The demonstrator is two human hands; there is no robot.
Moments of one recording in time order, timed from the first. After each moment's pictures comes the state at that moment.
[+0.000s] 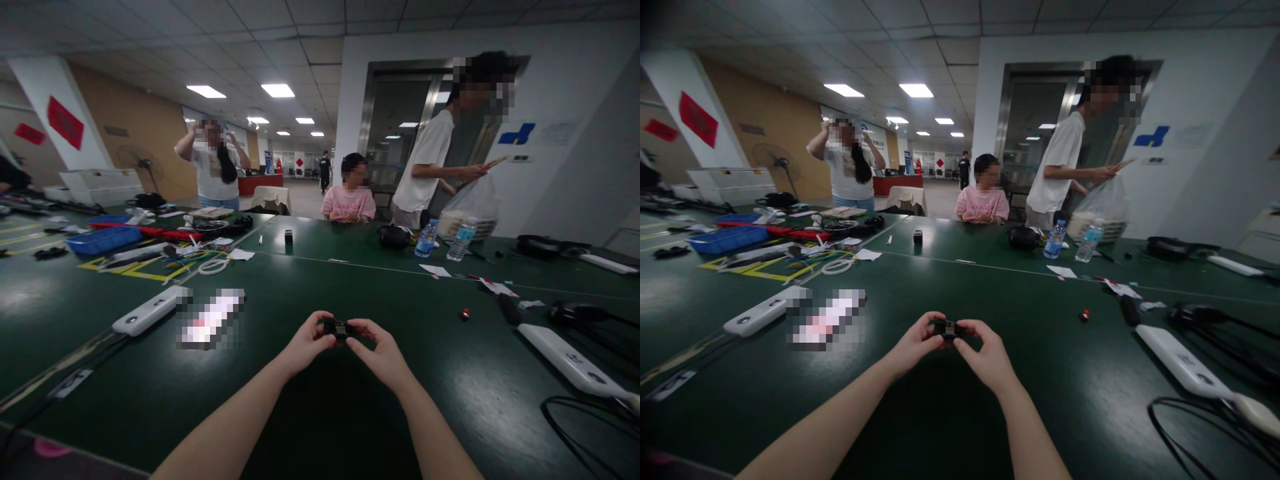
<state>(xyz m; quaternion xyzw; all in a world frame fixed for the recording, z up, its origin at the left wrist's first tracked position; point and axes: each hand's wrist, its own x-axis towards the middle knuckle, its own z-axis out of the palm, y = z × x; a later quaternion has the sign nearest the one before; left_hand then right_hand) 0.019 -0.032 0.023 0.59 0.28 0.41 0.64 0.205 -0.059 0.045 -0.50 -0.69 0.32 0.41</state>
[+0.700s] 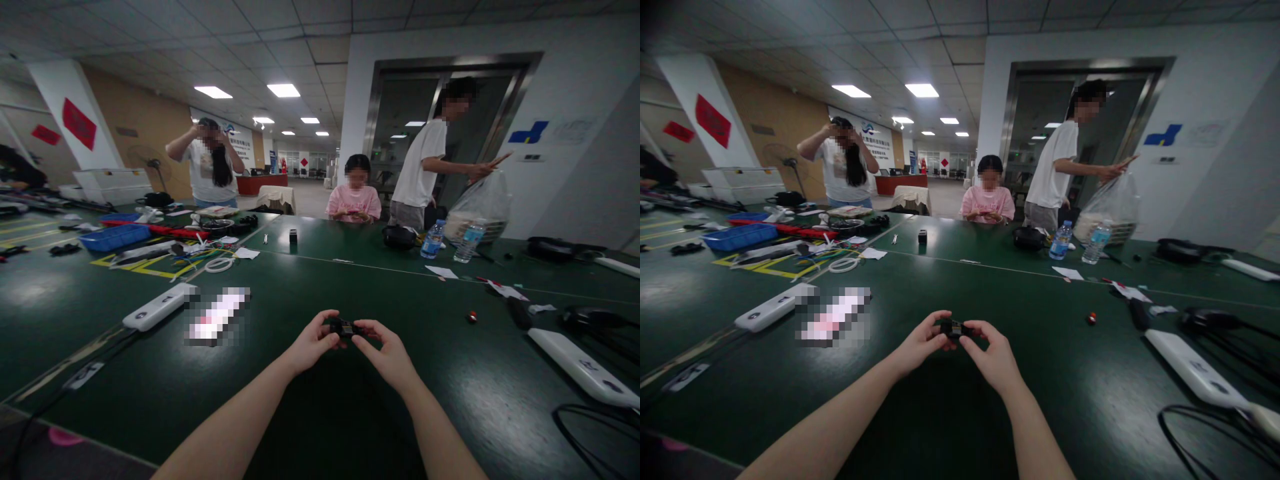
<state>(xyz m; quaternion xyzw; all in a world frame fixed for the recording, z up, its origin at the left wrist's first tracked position) 0.018 -0.034 0.025 0.60 0.29 0.40 0.63 0.207 -0.058 0.043 -0.52 -0.68 0.32 0.41</state>
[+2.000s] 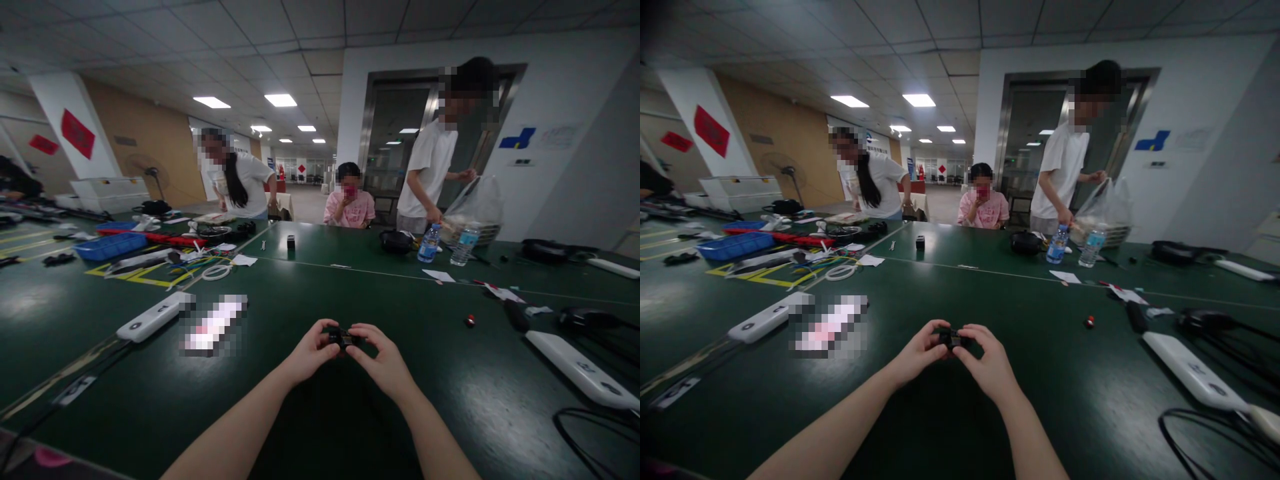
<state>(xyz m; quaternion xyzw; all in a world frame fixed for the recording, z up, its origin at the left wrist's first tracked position) 0.020 -0.033 0.022 0.59 0.26 0.40 0.65 0.204 -0.058 0.040 -0.49 -0.70 0.29 0.44</state>
